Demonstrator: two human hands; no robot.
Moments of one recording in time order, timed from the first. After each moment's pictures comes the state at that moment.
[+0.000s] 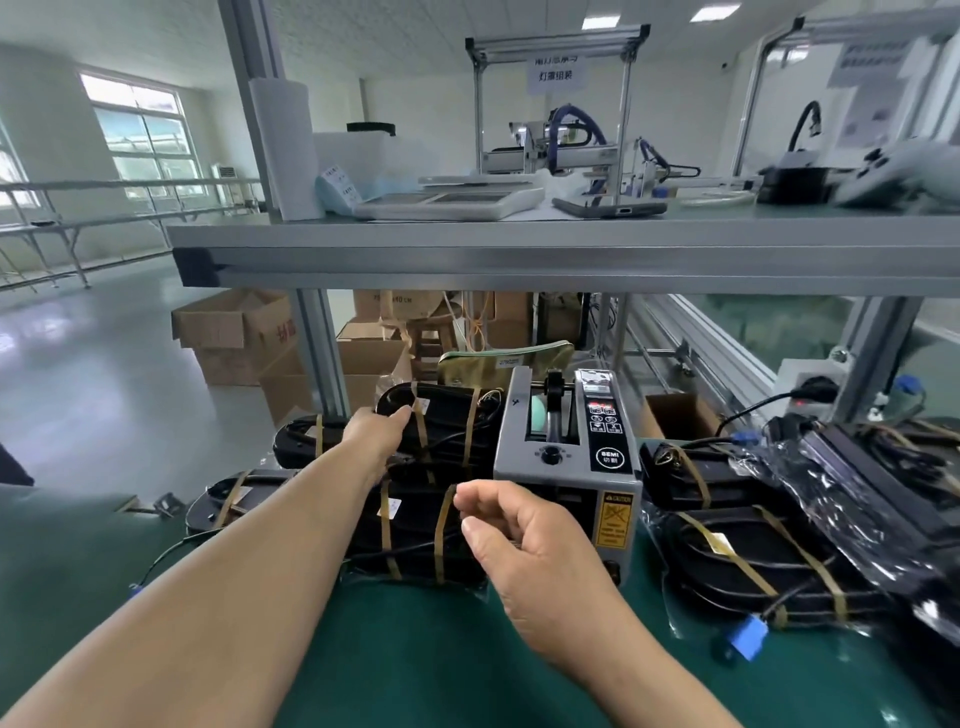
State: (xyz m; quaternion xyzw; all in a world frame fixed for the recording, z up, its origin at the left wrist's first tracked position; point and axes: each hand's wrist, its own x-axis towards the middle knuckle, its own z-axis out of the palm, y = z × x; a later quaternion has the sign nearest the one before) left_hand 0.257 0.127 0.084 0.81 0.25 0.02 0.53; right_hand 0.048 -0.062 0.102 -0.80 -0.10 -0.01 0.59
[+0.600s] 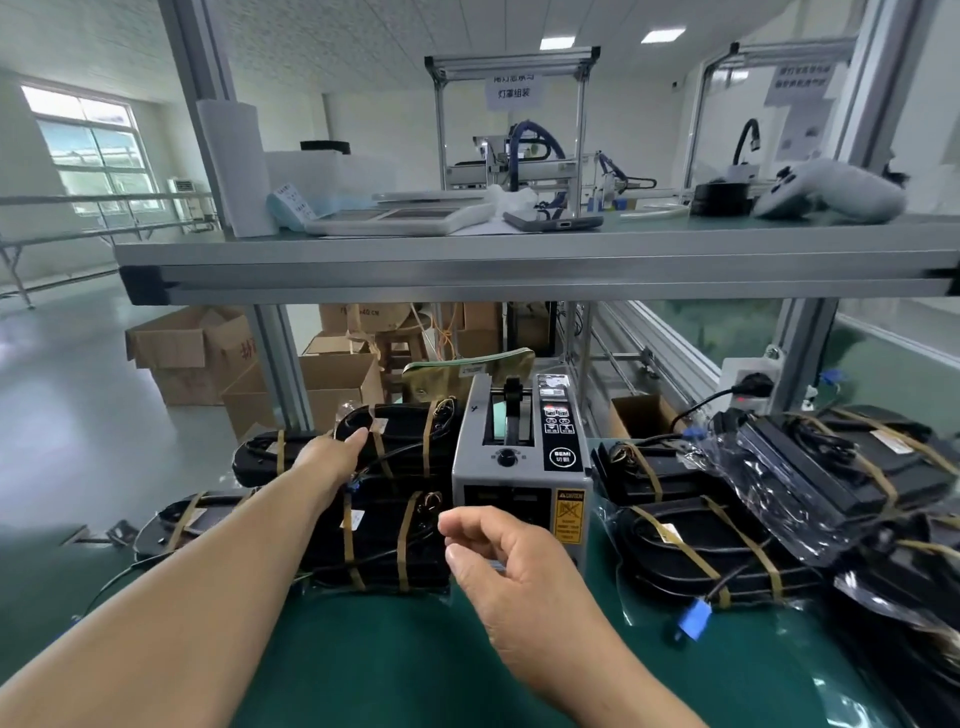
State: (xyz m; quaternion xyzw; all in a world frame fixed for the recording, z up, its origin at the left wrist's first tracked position) left_hand 0.242 0.134 0.076 0.86 0.23 0.01 0.46; right_hand 0.026 -0.081 0.099 -0.80 -0.08 -0.01 0.59
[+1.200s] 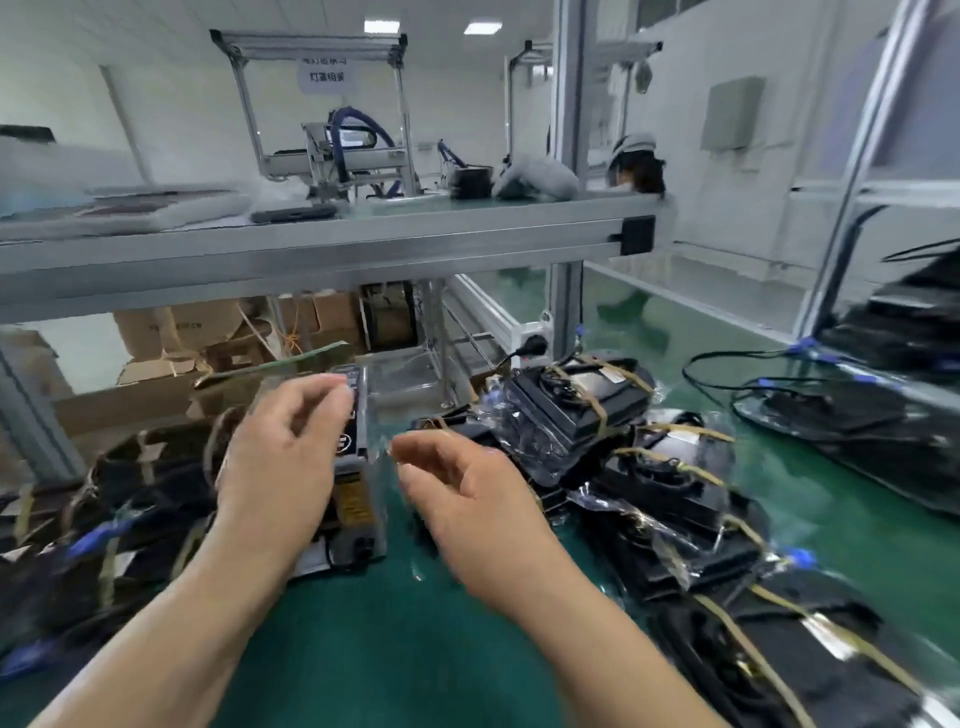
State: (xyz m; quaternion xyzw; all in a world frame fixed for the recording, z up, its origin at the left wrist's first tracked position) left_hand 0.054 -0.067 0.154 0.79 -0.13 0.21 0.56; right_hand -0.018 -0.202 0.131 -0.78 0.00 -0.14 0.60
